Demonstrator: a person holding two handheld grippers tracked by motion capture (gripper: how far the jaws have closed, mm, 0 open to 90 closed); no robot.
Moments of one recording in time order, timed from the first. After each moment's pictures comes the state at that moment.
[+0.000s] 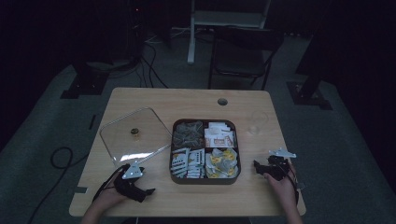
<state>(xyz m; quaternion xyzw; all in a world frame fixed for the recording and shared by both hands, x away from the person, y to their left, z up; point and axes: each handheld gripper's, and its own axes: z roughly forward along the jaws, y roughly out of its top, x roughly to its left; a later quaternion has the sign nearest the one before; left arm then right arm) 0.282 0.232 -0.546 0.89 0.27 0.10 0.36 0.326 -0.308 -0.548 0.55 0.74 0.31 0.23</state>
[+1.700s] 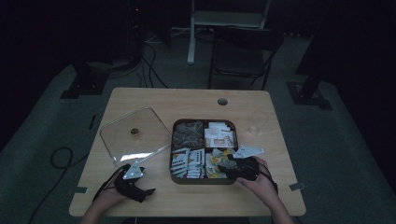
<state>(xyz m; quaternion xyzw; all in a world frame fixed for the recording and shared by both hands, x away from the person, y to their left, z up) 0.282 0.230 -0.547 0.89 0.27 0.11 0.35 0.309 -0.193 -0.488 0.33 0.84 0.40 0.13</state>
